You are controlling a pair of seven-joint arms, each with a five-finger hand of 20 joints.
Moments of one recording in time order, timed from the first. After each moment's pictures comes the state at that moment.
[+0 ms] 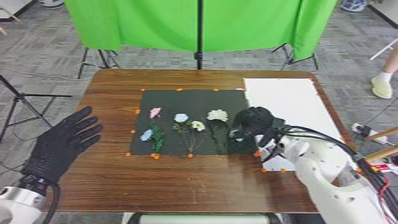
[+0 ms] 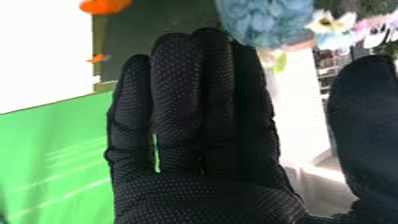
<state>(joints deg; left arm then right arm) 131.5 -67.8 -115.3 -126.0 40.7 -11.2 -7.3 -91.2 -59.8 77.0 -102.9 -138.7 -15.9 -11.5</state>
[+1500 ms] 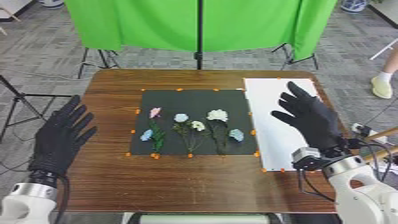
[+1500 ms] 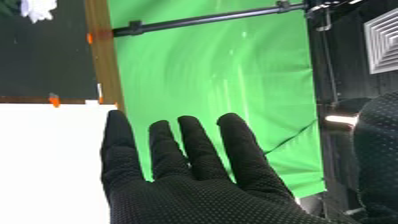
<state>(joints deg) 127.9 -69.8 -109.5 -124.5 42.0 -4.6 0.1 -111.9 -80.9 106.1 -118.9 -62.8 -22.6 8.1</state>
